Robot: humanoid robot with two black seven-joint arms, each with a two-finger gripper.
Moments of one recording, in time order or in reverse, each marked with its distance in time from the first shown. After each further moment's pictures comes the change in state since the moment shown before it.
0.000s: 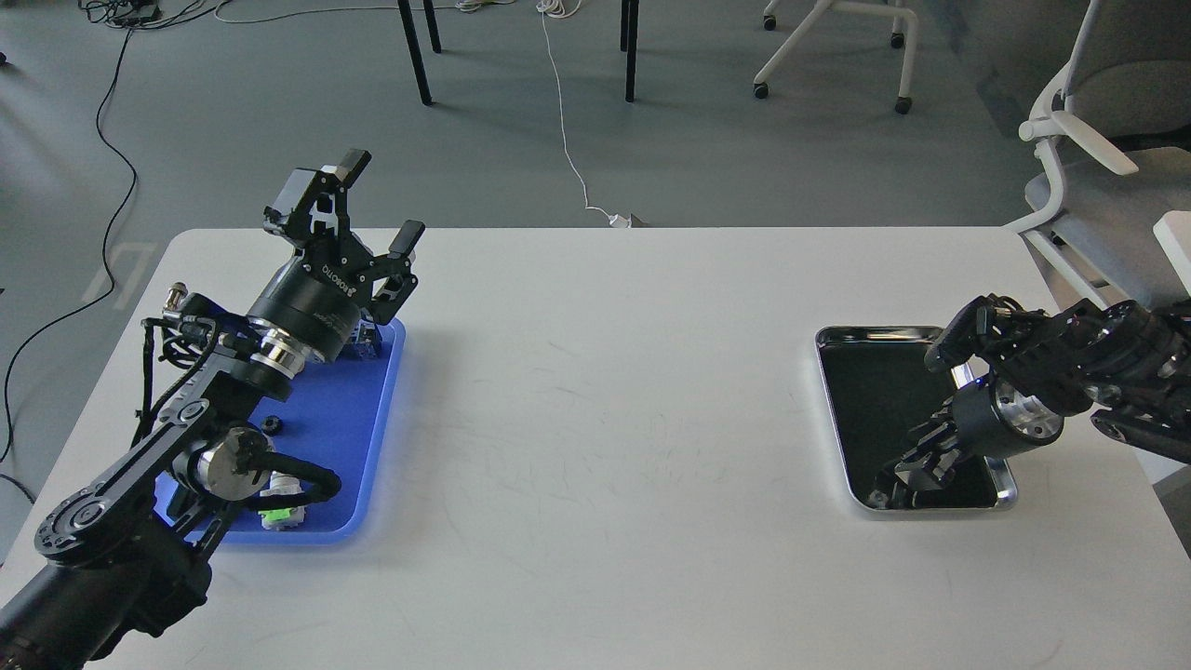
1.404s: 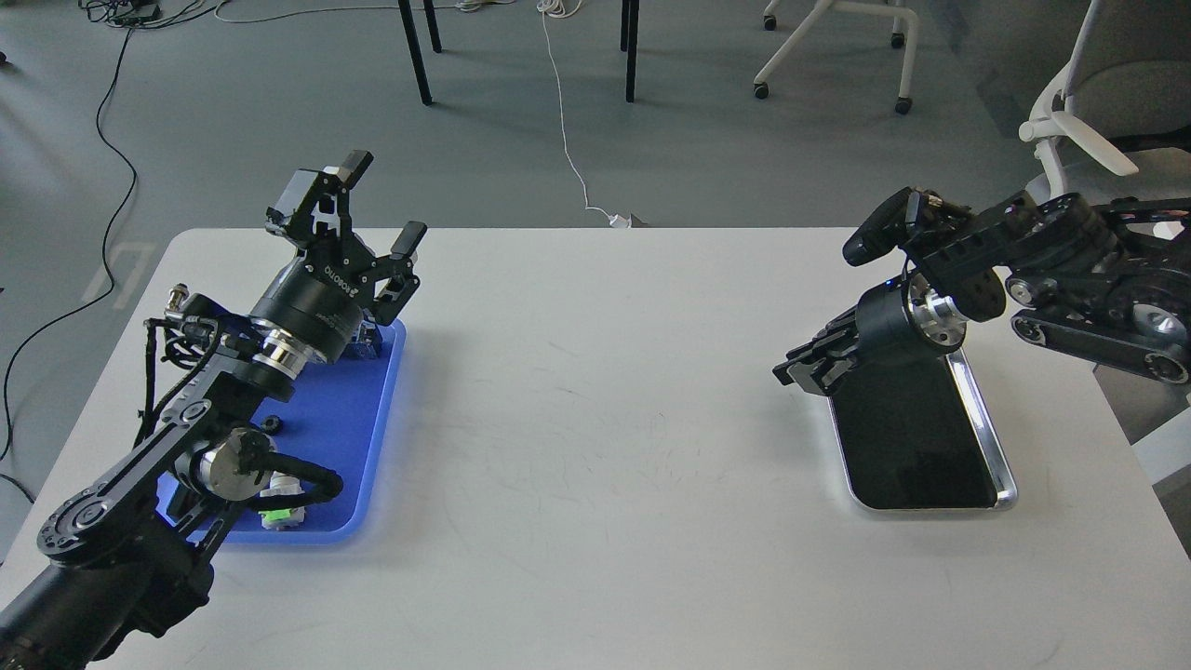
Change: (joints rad) left arm 0.000 -0.006 0.002 0.000 0.001 0.000 0.003; right arm 0.242 0.201 -0.019 0.052 0.321 0.002 0.000
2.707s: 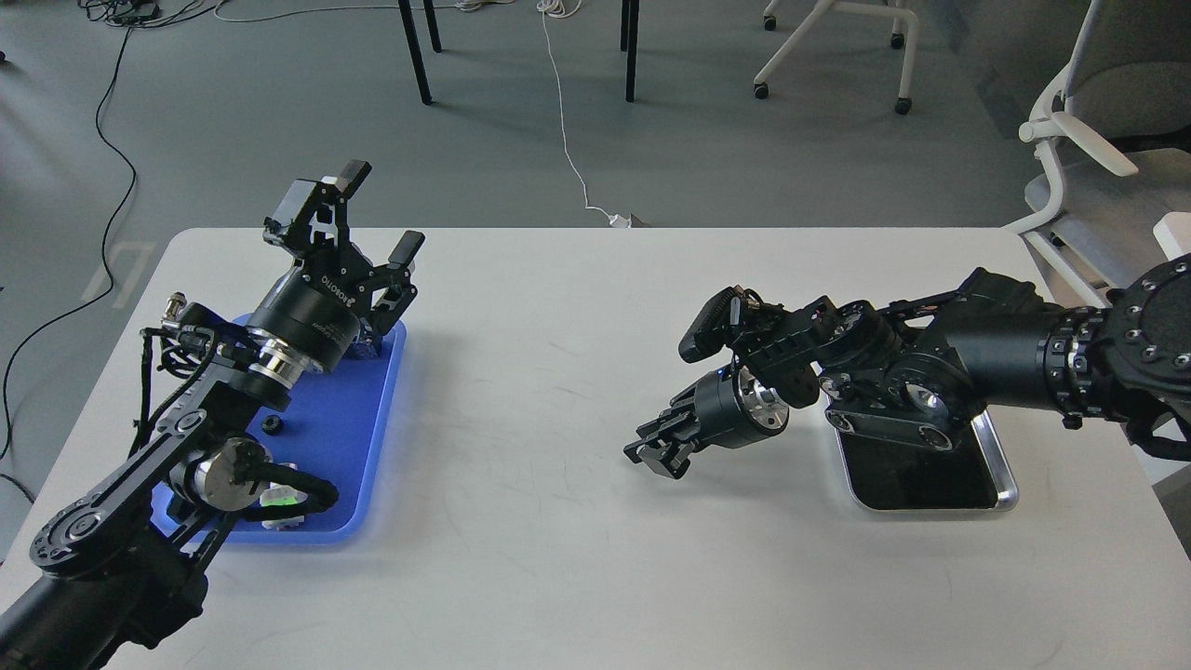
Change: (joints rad) left arm 0.026 0.014 -0.002 -0.020 0.001 0.000 0.000; right arm -0.123 0.341 -0.161 -0.147 0.162 -0.248 0.000
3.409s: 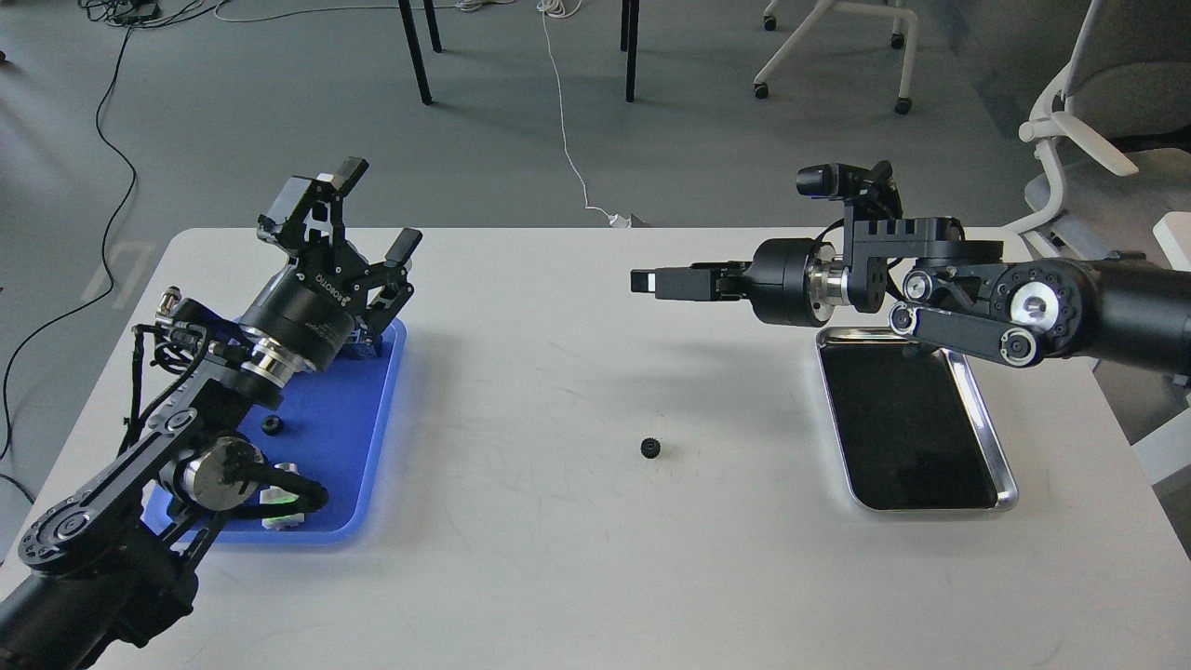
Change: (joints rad) left arm -0.002 0.019 0.002 0.000 0.000 -0.041 -0.009; right arm -0.041 -0.293 0.335 0.063 0.547 -0.001 0.000
